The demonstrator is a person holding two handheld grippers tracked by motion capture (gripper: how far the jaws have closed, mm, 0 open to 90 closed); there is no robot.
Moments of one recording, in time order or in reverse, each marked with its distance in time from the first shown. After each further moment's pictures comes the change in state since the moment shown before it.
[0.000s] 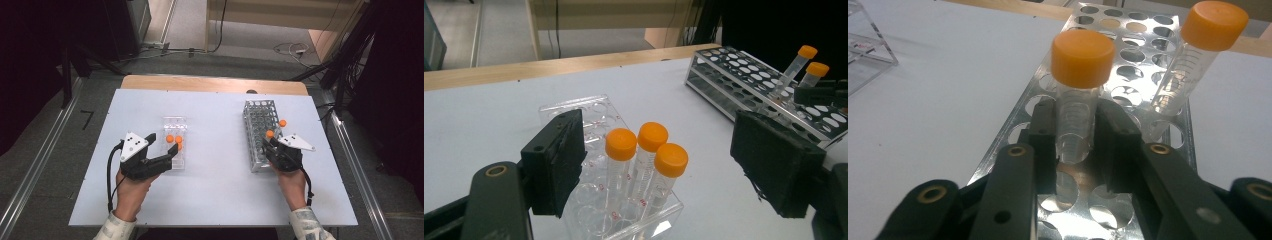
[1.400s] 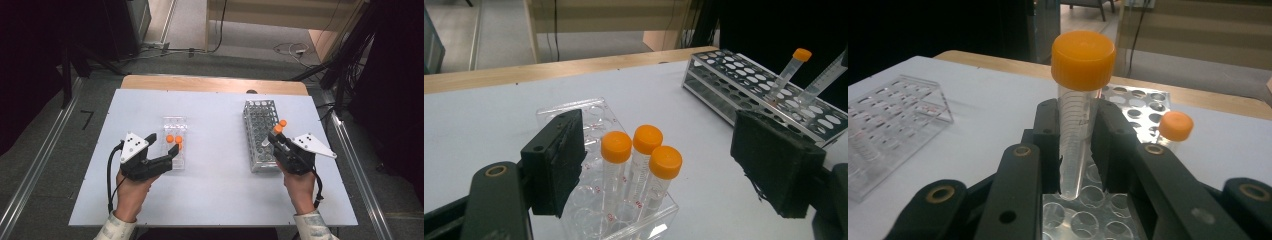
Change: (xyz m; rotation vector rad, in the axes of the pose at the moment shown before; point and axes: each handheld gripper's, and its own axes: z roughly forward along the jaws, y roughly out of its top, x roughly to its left) left arm -0.003 0.001 -0.002 -0.011 -0.004 0.002; right arm 0.007 0.027 -0.051 -0.178 0.062 0.011
